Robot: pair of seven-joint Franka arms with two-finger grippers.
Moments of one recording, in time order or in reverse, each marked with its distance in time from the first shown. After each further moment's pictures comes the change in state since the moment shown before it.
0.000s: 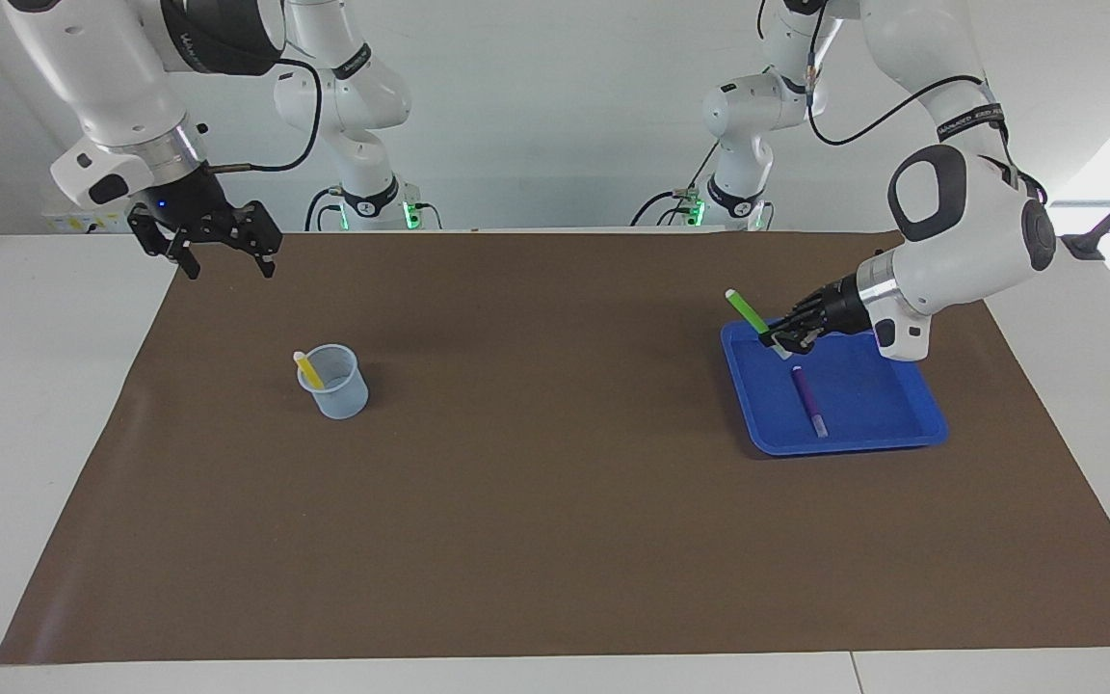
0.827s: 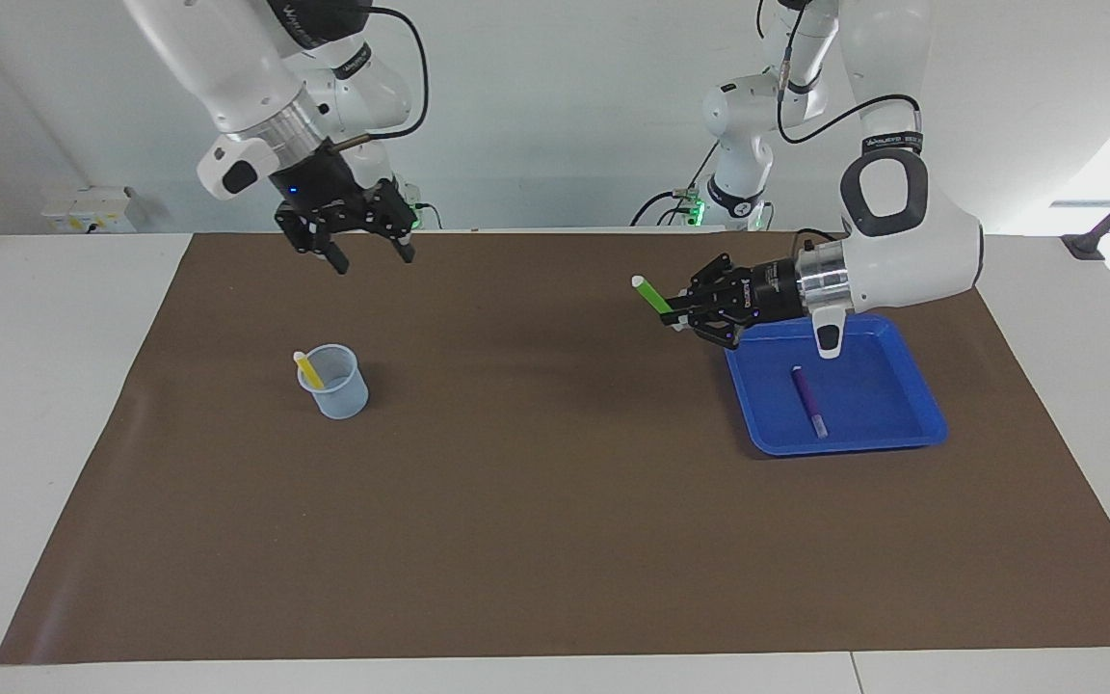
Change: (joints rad) left arm -0.011 -0.002 -0.127 -0.061 -0.524 0.130 -0.471; right arm 0.007 0.004 0.266 0.002 0.341 0.161 0.403
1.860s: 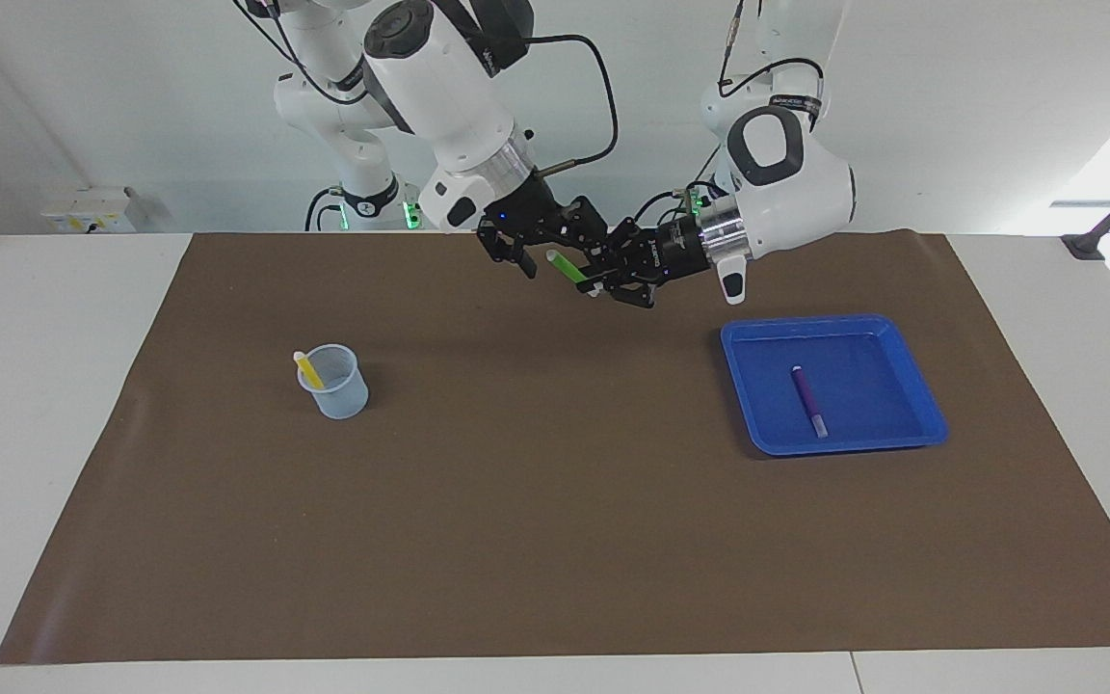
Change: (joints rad) left arm -0.168 -0.221 -0.024 -0.281 -0.270 0.298 -0.038; right arm 0.019 0.238 0.299 0.159 -0.034 0.093 0.320
